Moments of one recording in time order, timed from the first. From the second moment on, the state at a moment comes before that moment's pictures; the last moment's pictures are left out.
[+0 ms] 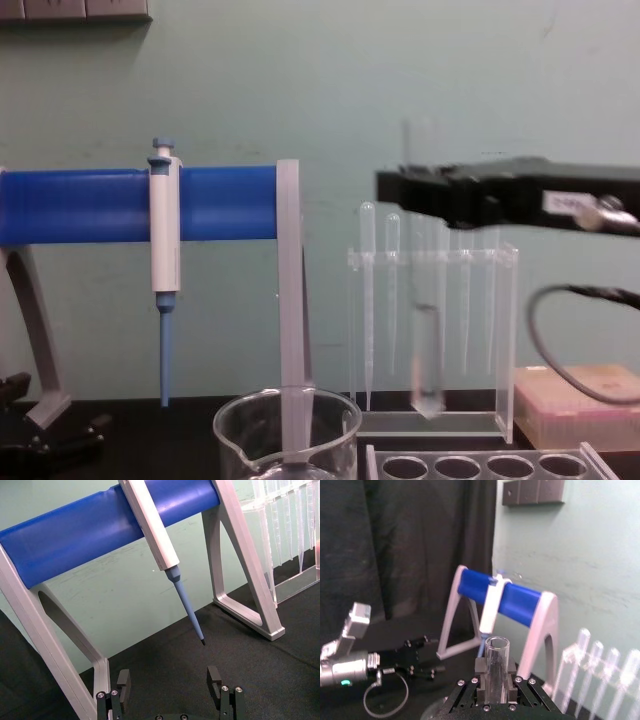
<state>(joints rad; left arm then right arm) -0.20 0.60 0.45 -1.41 -0.25 -0.12 0.03 0.27 0.49 -0.40 -1.82 0.46 0.18 0.38</state>
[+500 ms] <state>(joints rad) -0.20 0.60 0.45 -1.41 -0.25 -0.12 0.03 0.45 0.35 -0.52 -1.66 0.43 0.15 0.43</state>
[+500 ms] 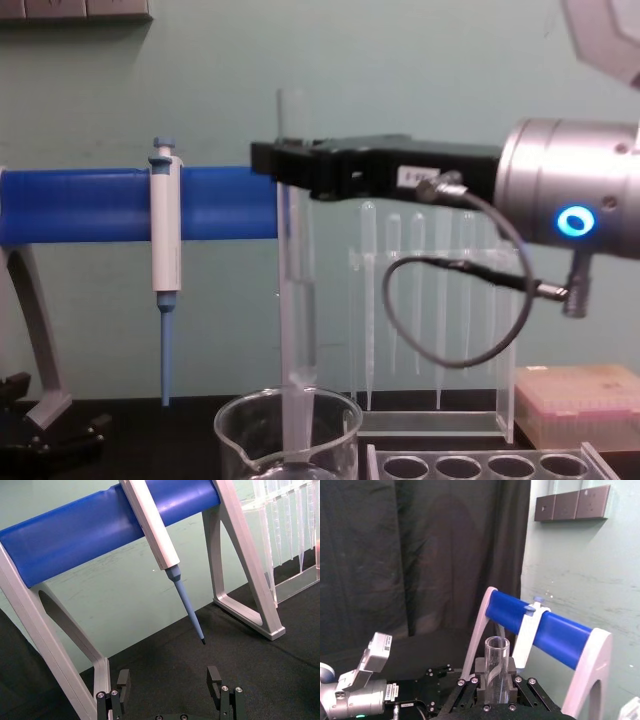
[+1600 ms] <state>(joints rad) -0.20 0.60 0.45 -1.41 -0.25 -0.12 0.03 0.36 0.28 -0.55 -1.42 0.37 -0.06 0.50</state>
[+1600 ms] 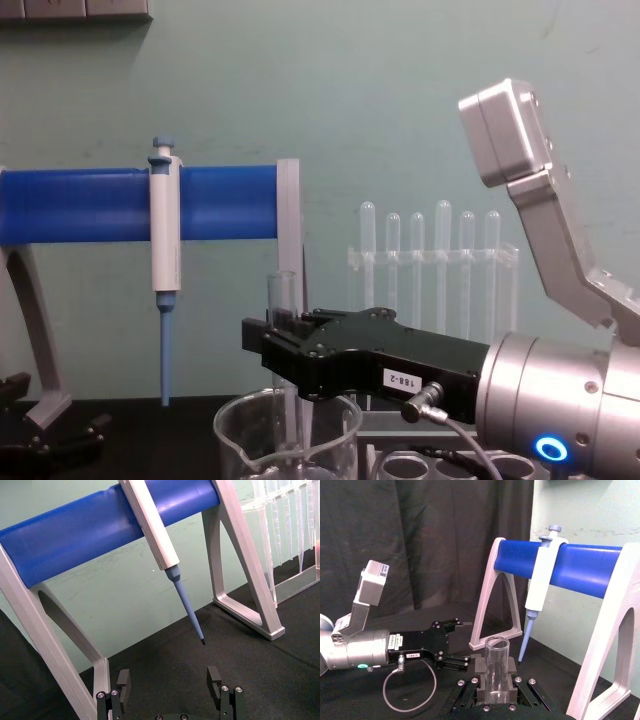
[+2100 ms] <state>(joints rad) -0.20 0.60 0.45 -1.41 -0.25 -0.12 0.03 0.36 0.28 -0.55 -1.42 0.37 -0.06 0.50</state>
